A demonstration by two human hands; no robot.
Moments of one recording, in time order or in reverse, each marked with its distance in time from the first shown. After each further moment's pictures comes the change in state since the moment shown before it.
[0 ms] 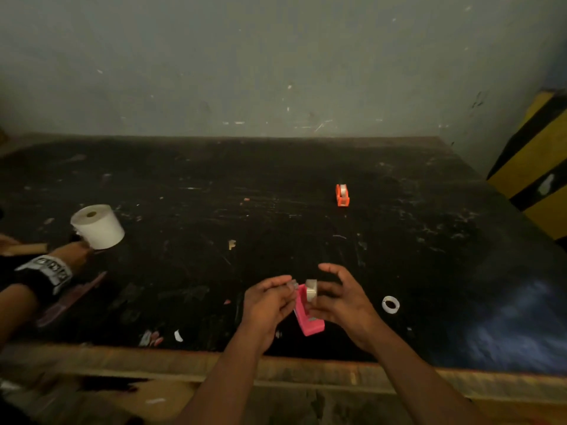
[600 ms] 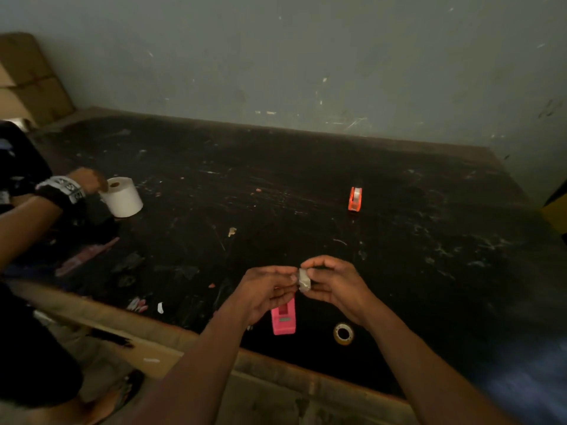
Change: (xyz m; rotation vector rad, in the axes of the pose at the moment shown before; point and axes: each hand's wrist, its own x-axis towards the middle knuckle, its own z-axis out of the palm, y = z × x) left_hand 0.007 0.006 0.061 0.098 -0.024 -0.079; right_hand 0.043 -0.049 -0.071 -0.074 -0.291 0.100
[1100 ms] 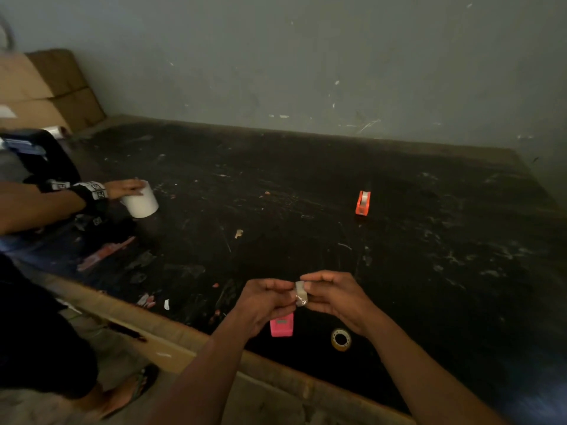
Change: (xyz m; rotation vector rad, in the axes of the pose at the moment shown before) left_hand 0.001 -0.023 0.015 0.049 0.127 0.059; right_hand 0.001 0.008 -0.019 -0.034 -0.085 0.070
